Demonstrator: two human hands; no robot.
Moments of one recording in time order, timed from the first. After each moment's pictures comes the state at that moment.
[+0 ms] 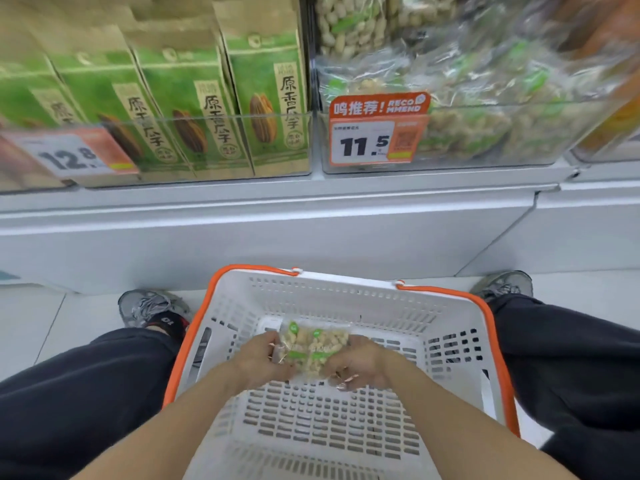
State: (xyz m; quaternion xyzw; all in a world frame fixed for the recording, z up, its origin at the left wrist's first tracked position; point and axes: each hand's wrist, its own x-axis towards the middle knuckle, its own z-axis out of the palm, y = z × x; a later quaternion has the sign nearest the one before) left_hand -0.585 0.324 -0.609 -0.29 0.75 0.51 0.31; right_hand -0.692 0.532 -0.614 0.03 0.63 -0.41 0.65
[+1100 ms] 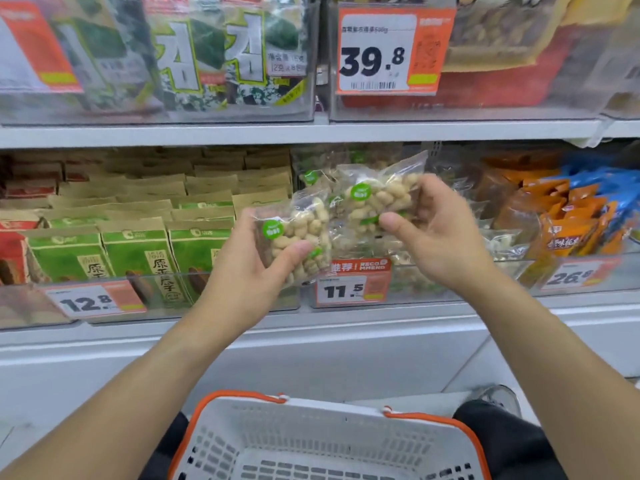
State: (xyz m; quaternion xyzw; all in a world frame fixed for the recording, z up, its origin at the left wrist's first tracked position) left_hand -0.741 0.322 -0.299 -0.04 0.81 0.53 -0.23; right_hand -0.854 0.526 -0.273 -0.28 0.77 -0.58 -0.03
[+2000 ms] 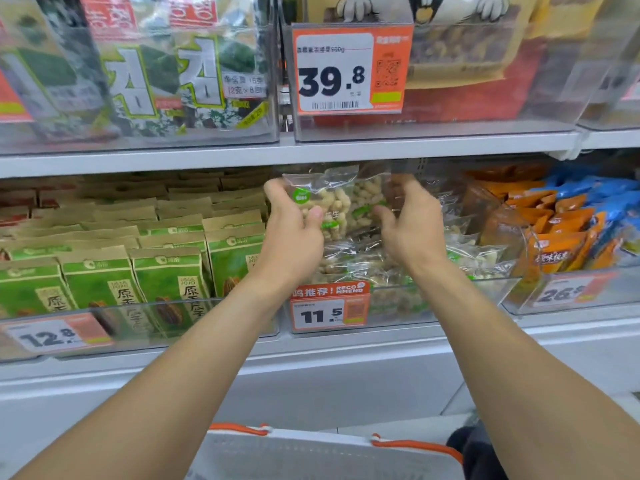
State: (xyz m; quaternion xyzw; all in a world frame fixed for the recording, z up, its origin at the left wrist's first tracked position) left_hand -0.830 0.373 -0.273 -0.11 0.84 0.48 -0.24; right_hand -0.928 0.511 -0.292 -0.16 0.87 -0.43 -0.19
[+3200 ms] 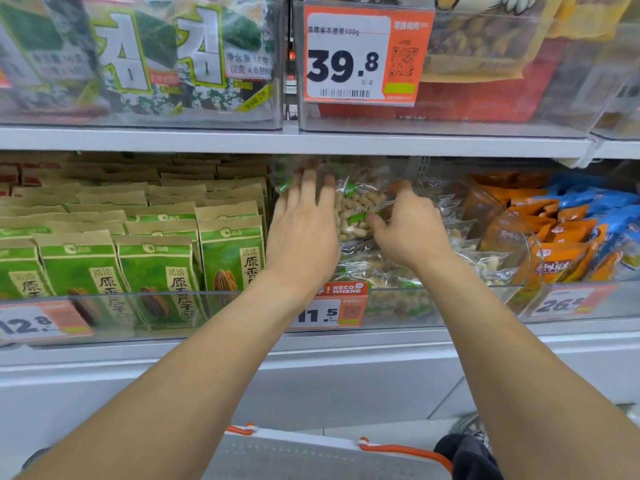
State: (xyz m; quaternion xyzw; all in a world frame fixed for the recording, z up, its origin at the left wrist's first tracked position) left_hand -0.864 0.374 -0.302 -0.07 0.95 0.02 -0.31; right_hand -0.934 0.510 -0.285 -0.17 0.94 -0.26 -0.11
